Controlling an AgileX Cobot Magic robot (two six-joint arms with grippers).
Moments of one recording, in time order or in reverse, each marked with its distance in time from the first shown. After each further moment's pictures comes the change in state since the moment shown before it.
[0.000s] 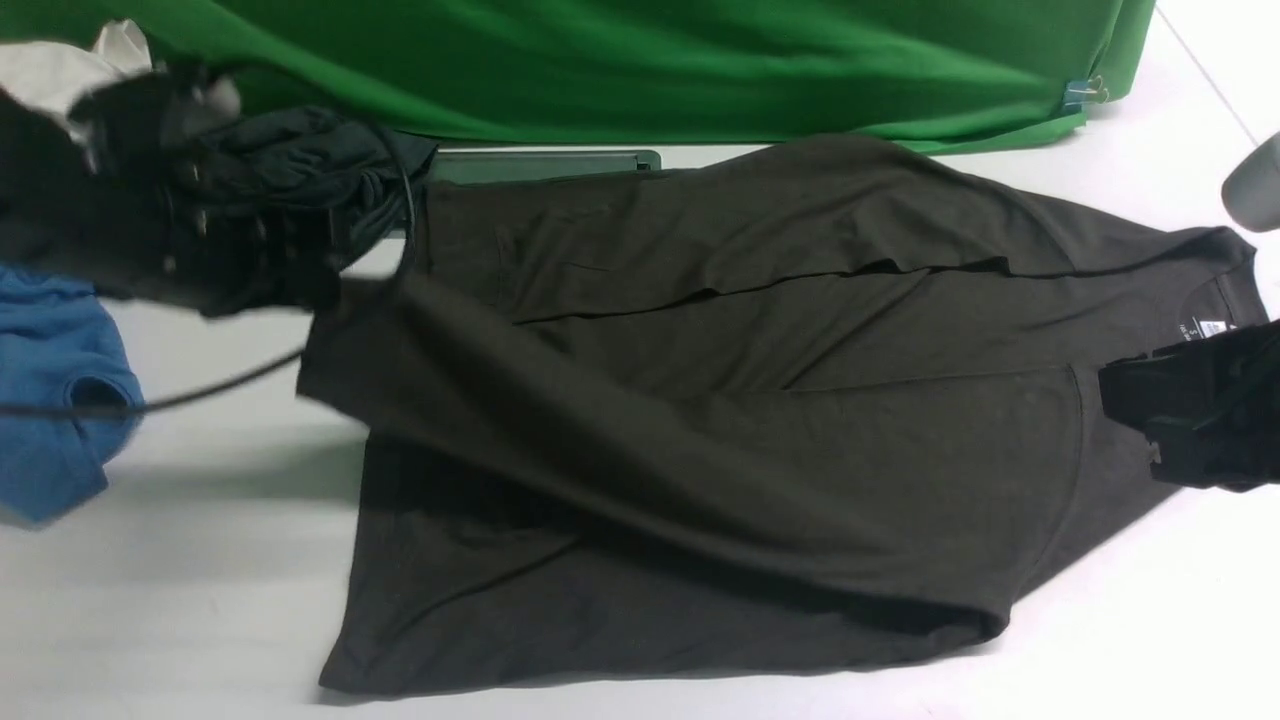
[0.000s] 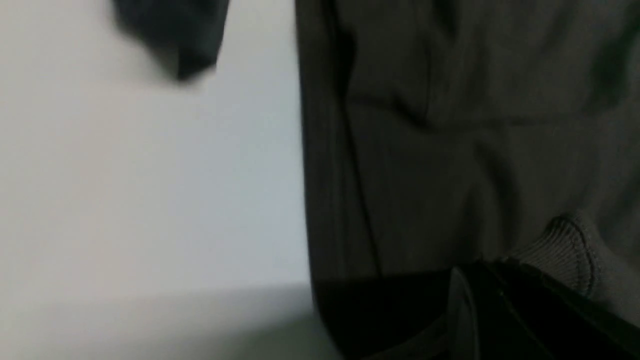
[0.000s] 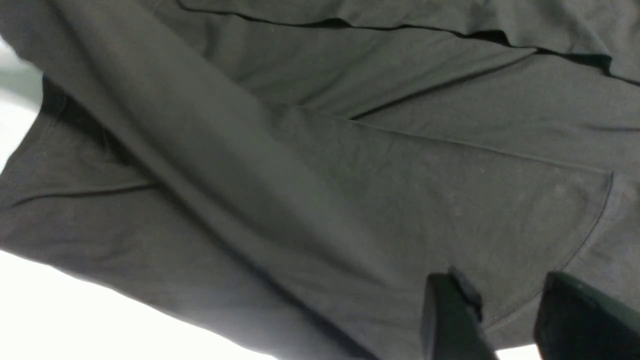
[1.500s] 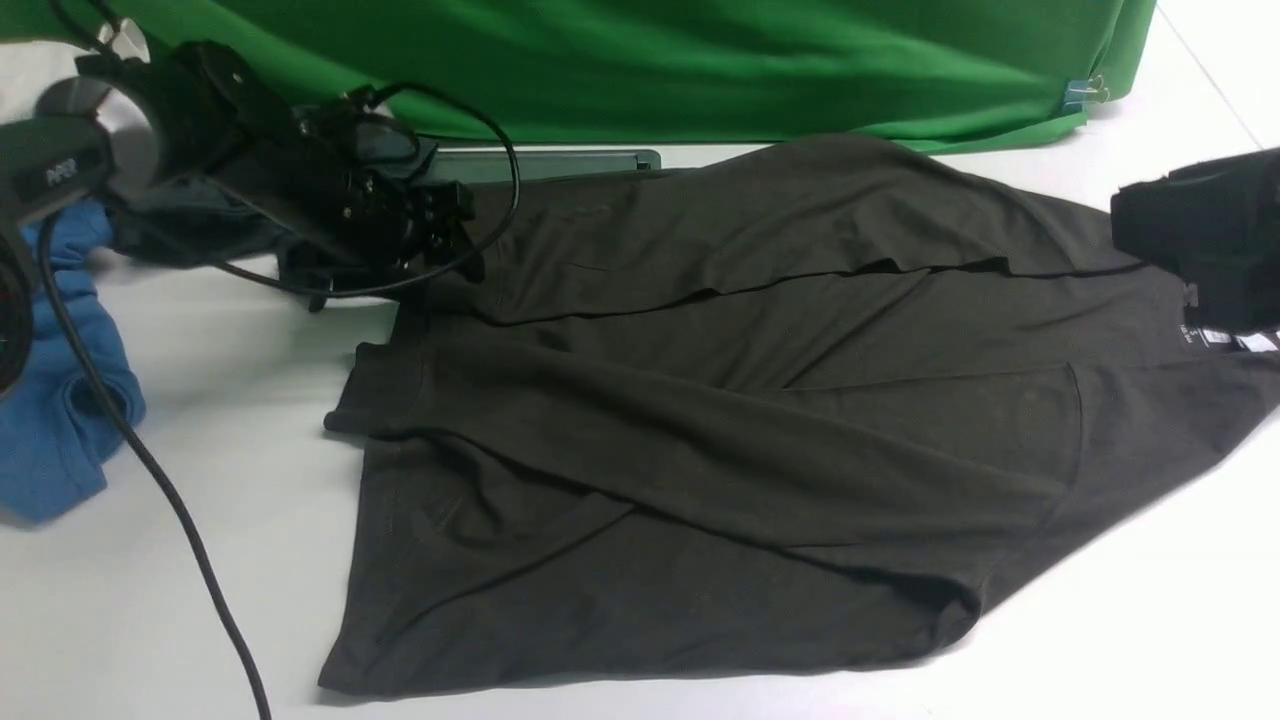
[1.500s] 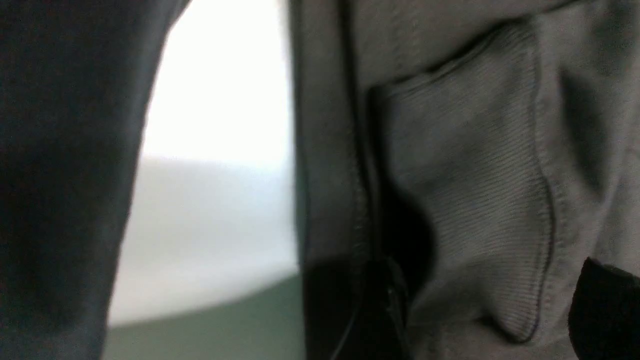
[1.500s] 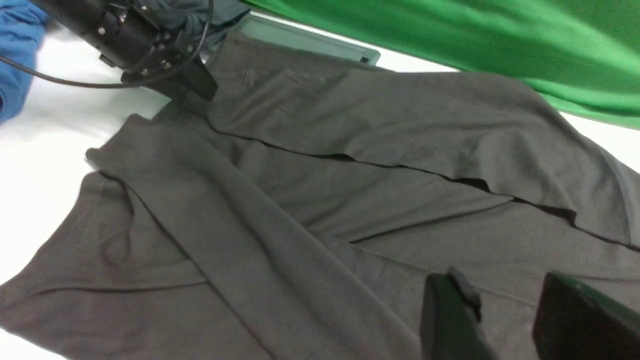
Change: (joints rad) right arm 0.000 0.021 -0.162 -0.001 -0.040 -0.095; left arm -0.028 0.687 -0.643 -0.034 0.219 -0.094
